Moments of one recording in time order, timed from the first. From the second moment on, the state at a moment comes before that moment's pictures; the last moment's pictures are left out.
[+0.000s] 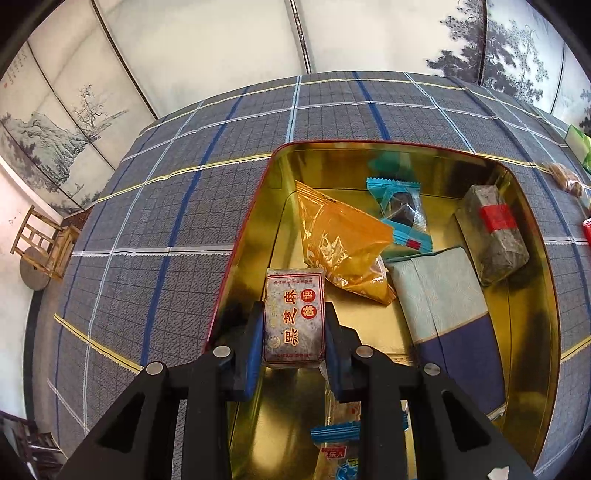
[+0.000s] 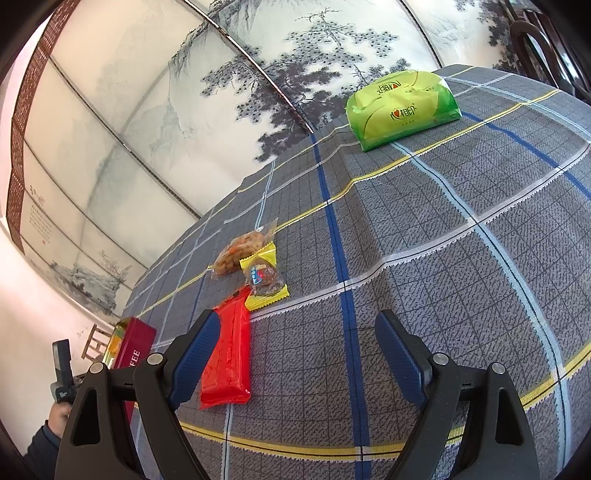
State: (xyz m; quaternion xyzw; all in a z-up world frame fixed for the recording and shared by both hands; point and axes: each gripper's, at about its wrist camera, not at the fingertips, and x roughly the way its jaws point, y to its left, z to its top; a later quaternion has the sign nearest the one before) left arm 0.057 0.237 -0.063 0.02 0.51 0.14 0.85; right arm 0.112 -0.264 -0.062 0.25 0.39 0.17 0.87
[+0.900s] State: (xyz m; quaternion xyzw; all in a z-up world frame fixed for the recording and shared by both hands) left arm -0.133 0.223 -0.024 -0.07 0.35 0.07 0.93; right arm 0.123 -0.110 -0.063 -0.07 0.44 0.18 0.88
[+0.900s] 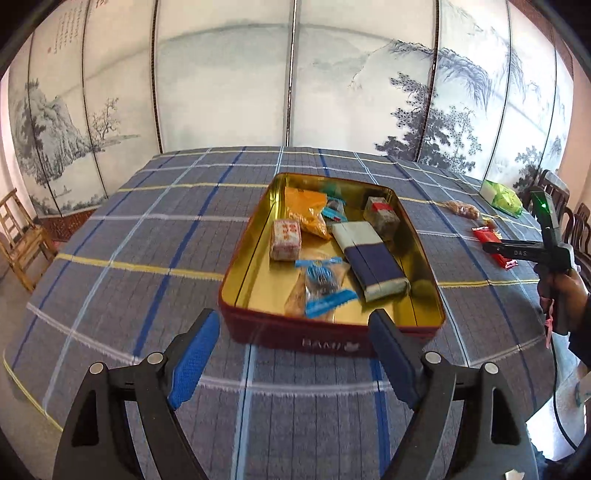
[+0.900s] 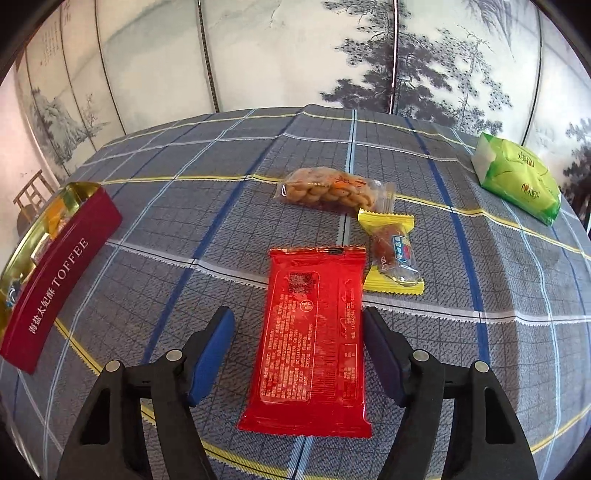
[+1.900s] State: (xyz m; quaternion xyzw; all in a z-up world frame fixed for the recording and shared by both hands) left arm -0.188 0.165 -0.063 -0.11 0.37 0.05 0.92; right arm 0.089 -0.001 0.005 -0.14 0.36 0.16 0.91
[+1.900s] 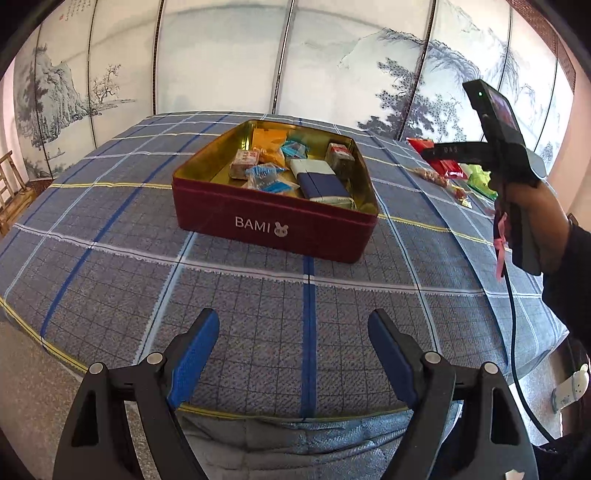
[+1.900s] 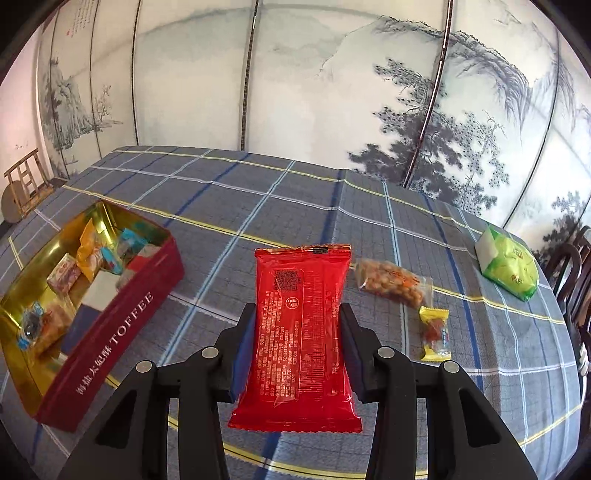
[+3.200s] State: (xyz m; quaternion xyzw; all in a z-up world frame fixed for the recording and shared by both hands) left arm -0.249 0.216 -0.078 -0.17 0.35 0.08 0.92; right arm 0.028 0.160 0.030 -0.21 0.33 0.24 0.89
